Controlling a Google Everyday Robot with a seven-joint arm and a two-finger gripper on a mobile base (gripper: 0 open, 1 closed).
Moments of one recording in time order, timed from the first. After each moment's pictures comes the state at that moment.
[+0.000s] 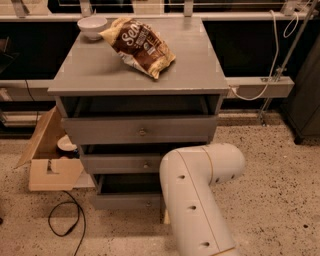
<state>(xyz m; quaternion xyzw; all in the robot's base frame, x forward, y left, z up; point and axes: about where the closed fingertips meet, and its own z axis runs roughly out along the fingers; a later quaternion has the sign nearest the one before) 0.593 -0.046 0.166 -0.66 0.75 0.09 0.07</state>
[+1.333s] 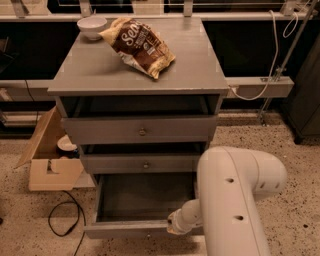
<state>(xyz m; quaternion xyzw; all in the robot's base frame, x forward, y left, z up) 0.500 -0.055 0.187 -0.64 0.74 0.10 0.17</state>
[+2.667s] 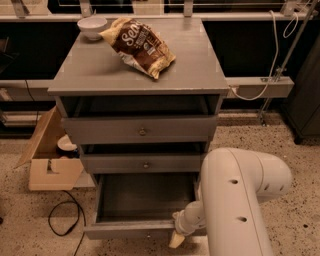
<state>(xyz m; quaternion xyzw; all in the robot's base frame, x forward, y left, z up) 0.501 -0.065 0.188 -0.63 0.75 0.10 0.17</state>
